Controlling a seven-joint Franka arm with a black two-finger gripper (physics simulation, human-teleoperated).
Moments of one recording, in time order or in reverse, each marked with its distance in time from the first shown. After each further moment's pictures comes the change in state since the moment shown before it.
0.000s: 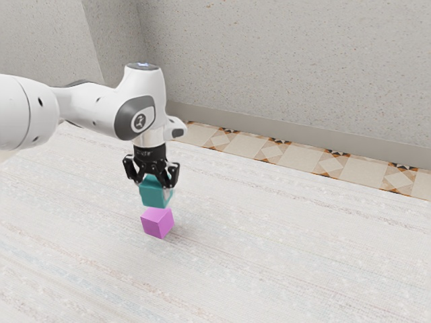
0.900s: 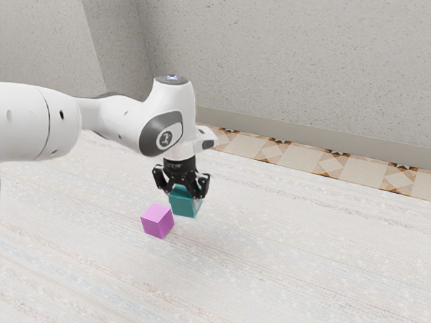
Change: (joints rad) arm 0.016 -0.034 -0.155 0.006 -0.009 0.102 -0.078
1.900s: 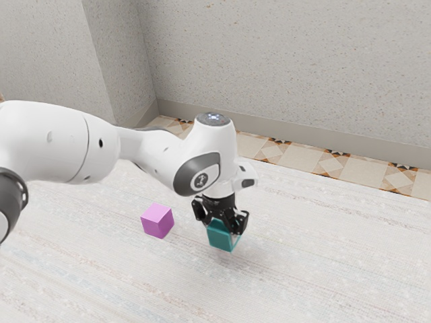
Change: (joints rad) arm 0.144 -0.103 -0.322 0.000 -0.002 0.144 -0.012
